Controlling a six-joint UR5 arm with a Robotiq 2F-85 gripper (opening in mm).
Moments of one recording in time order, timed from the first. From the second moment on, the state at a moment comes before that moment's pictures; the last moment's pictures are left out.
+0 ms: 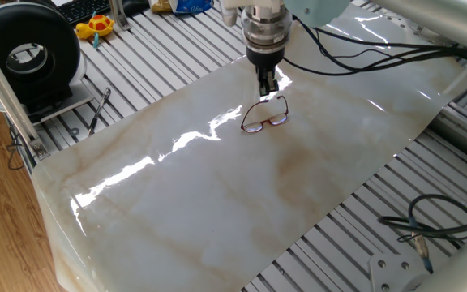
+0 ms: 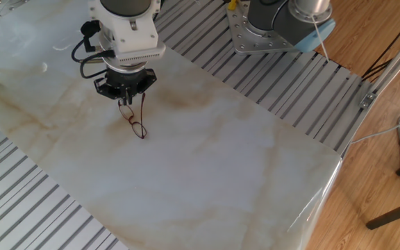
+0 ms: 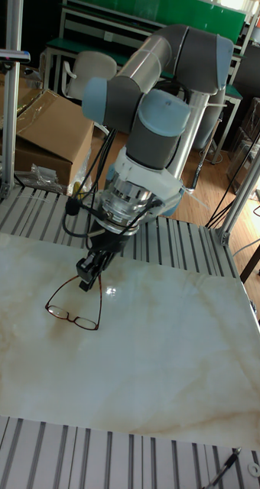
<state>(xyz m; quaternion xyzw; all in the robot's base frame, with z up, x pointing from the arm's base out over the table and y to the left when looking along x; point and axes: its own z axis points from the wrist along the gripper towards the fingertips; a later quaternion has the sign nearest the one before) 0.534 -0.062 0.108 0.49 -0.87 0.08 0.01</state>
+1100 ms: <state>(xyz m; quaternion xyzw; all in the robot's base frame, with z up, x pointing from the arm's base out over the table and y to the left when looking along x) 0.513 -0.074 0.099 0.50 -0.86 0.05 0.00</state>
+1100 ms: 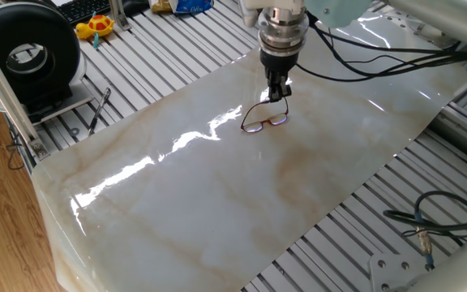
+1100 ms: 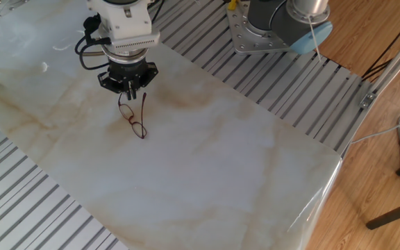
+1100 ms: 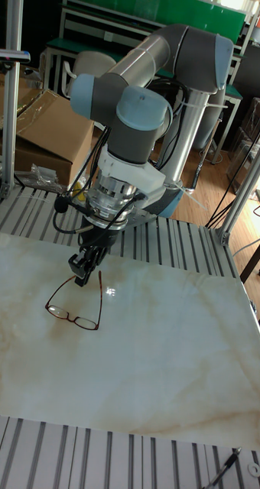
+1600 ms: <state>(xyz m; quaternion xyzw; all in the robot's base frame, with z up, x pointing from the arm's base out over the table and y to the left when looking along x) 0.508 -0.076 0.098 0.50 -0.86 0.05 0.00</state>
